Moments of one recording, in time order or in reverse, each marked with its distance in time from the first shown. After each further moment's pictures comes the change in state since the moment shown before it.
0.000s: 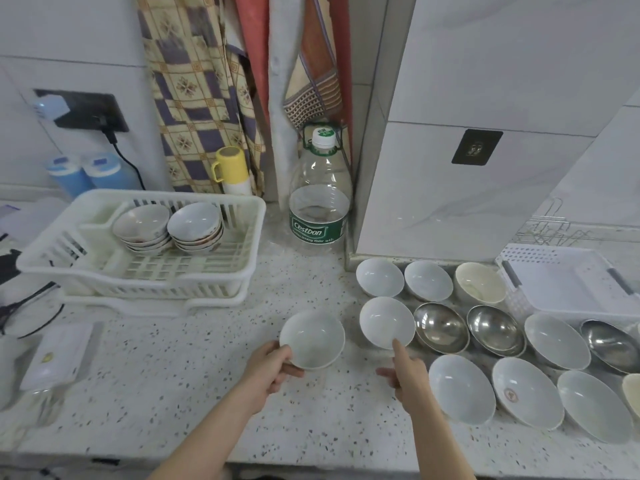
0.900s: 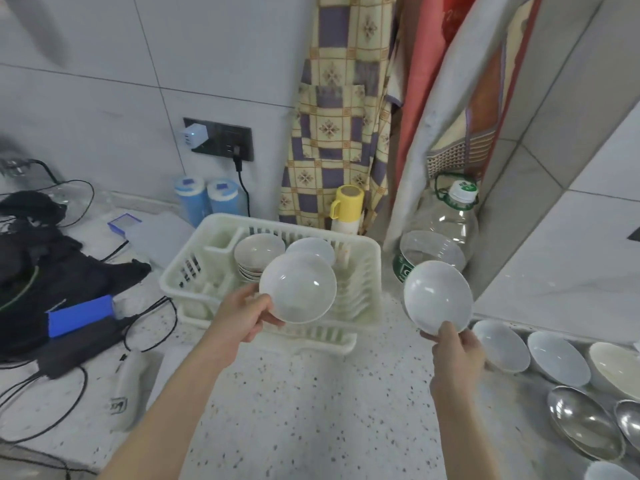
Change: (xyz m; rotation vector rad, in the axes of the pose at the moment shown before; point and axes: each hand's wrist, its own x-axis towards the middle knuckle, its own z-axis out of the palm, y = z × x) left_hand -0.025 0.135 -0.255 -0.089 0.188 0.386; right_hand -0.095 -0.104 0.198 0.369 0.144 -0.547
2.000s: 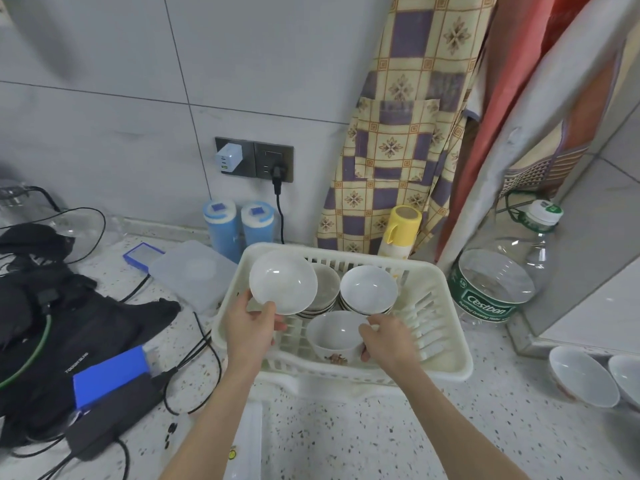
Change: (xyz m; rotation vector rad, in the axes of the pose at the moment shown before) left_hand 0.107 -0.012 -0.095 -0.018 0.305 0.183; right_hand -0.048 0.032 0.208 -0.900 -0.569 -0.181
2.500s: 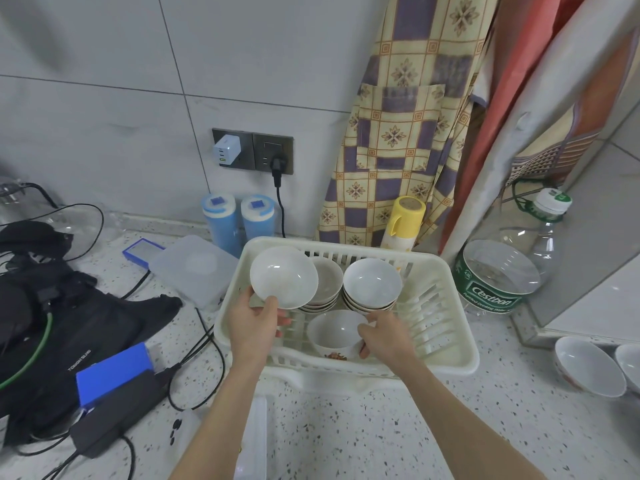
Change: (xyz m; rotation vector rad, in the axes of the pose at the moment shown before) left_hand 0.002 -0.002 0.003 -0.013 0.034 0.023; right_hand 0.013 0.008 0.013 -0.020 -0.105 0.054
